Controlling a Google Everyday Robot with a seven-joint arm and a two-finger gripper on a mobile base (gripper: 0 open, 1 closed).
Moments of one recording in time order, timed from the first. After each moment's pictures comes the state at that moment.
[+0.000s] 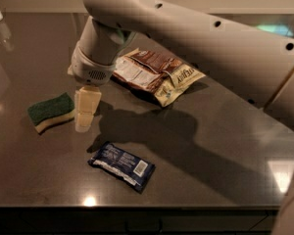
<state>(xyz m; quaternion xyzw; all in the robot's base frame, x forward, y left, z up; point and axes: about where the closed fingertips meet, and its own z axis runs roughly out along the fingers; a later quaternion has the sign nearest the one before) 0.517 0.168 0.871 -0.79 0.55 0.17 0.21</state>
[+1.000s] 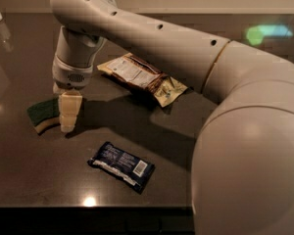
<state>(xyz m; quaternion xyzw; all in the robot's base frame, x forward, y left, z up) 0.530 0.216 0.833 -0.82 0.53 0.18 0.14</state>
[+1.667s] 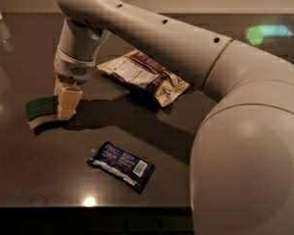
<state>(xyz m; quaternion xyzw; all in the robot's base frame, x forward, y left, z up) 0.528 0.216 0.846 -0.82 0.52 0.21 0.14</state>
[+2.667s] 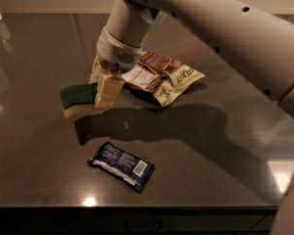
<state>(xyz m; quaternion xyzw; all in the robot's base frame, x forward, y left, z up) 0.512 0.116 0.895 -0.80 0.54 0.20 0.16</state>
